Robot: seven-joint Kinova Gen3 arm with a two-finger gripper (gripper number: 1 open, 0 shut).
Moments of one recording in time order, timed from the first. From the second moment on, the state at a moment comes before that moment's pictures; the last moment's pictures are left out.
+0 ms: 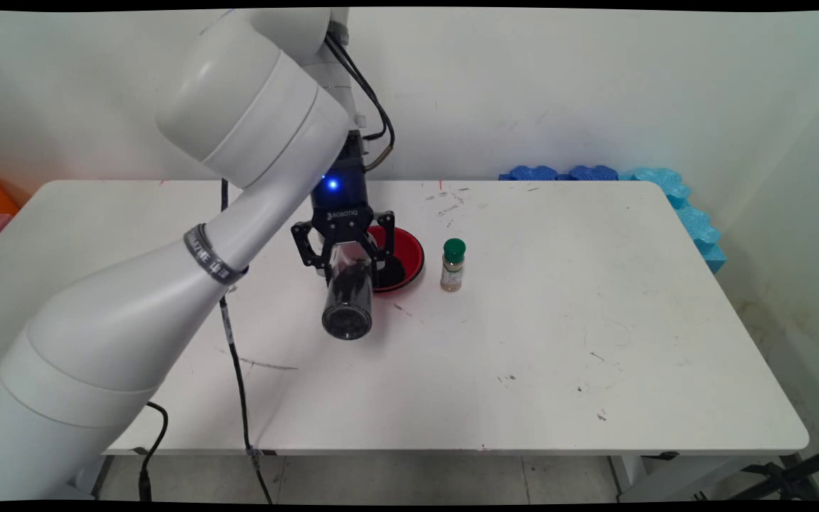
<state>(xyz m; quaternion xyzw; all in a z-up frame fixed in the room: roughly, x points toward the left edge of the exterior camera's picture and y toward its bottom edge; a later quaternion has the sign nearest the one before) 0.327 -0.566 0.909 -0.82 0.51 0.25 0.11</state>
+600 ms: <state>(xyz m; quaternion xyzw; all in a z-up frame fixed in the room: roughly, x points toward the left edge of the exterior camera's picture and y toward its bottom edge) 0.321 -0.571 0.912 -0.82 0.49 0.25 0.13</state>
